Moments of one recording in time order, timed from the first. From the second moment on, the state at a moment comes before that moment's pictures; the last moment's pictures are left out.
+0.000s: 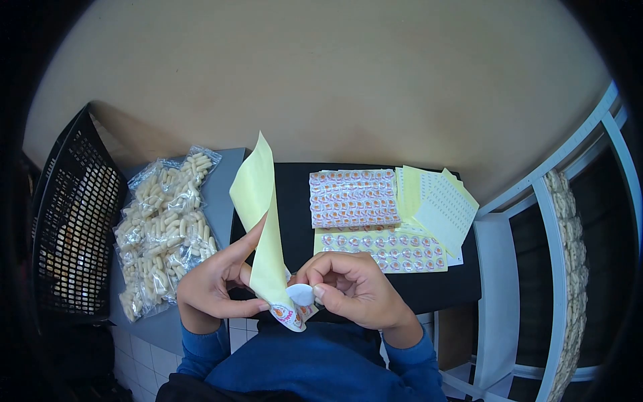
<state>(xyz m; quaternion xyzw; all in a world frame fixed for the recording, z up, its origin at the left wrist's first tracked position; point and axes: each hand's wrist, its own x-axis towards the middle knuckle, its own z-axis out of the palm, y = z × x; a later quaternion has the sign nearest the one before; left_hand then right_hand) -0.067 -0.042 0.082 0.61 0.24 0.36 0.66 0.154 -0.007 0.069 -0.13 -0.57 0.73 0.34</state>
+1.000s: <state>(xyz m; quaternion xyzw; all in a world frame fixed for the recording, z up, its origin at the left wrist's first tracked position) 0.005 0.024 -0.081 0.44 0.47 0.62 0.44 0.177 0.010 -0.005 -0.34 -0.56 0.51 0.56</state>
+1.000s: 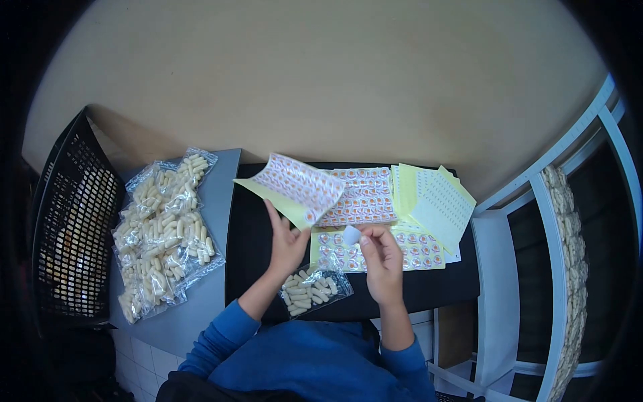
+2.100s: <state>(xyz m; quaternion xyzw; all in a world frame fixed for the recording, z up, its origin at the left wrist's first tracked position) -0.035 -0.004 0.012 0.45 0.38 0.44 0.69 0.176 0.009 0.024 -0.19 -0.81 -0.16 0.54</state>
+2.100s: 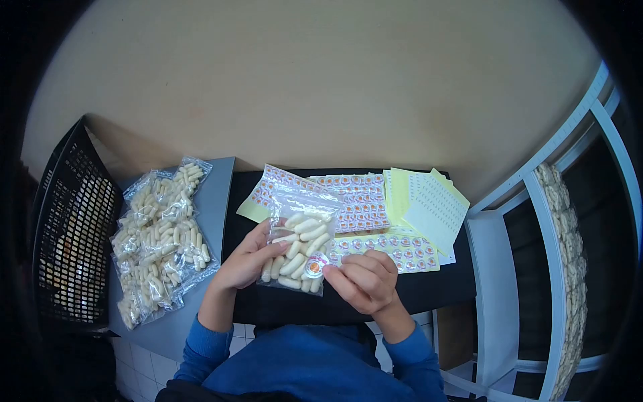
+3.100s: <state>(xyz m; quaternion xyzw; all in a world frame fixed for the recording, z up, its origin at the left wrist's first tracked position) -0.031 -0.019 0.056 0.49 0.35 0.46 0.66 0.164 0.020 0.050 -0.14 -0.86 -0.22 0.43</state>
